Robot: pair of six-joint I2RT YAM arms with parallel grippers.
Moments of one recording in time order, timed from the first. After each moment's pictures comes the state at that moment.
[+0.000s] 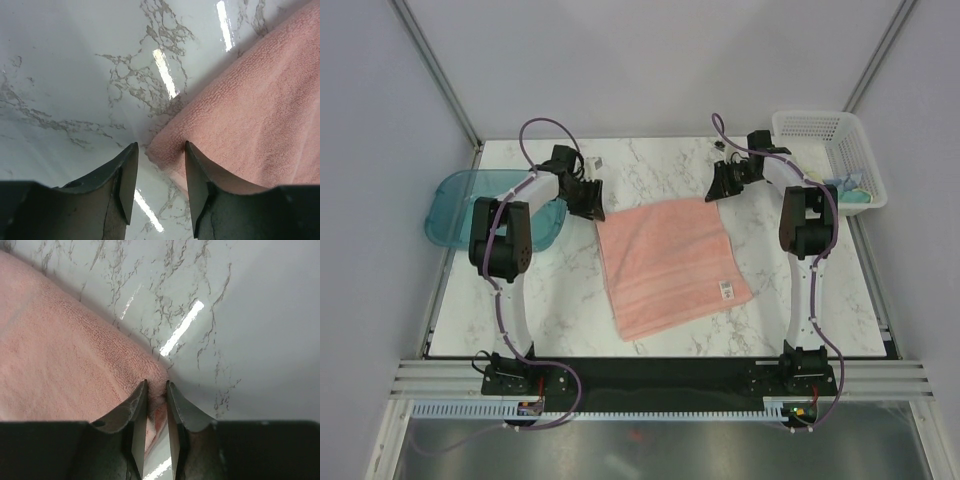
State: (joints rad) left arm -0.18 2.12 1.57 -0.57 0.38 0.03; right arm 0.05 2.44 1.99 -0.69 -0.77 -0.27
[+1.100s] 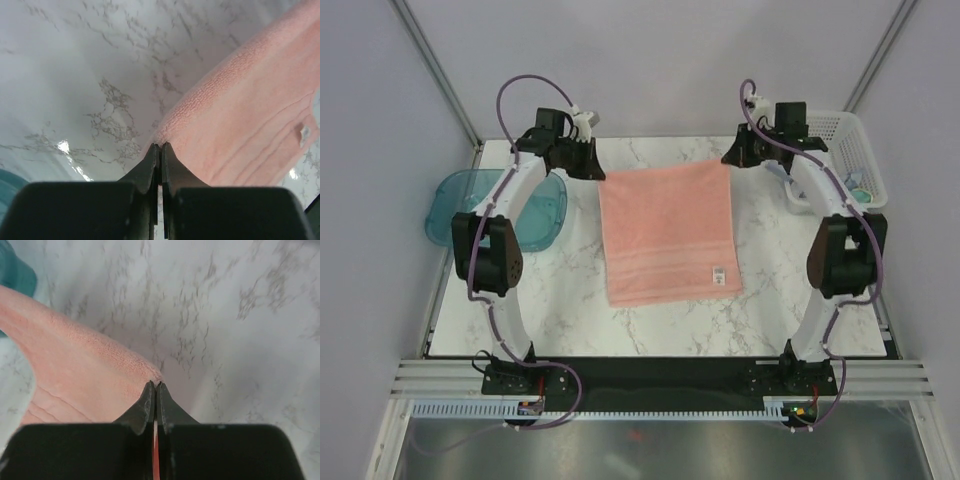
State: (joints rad) left arm -0.17 2.01 1.75 -0.63 0.53 0.04; right arm 0.04 2.01 1.73 -0.50 -0.61 -0.05
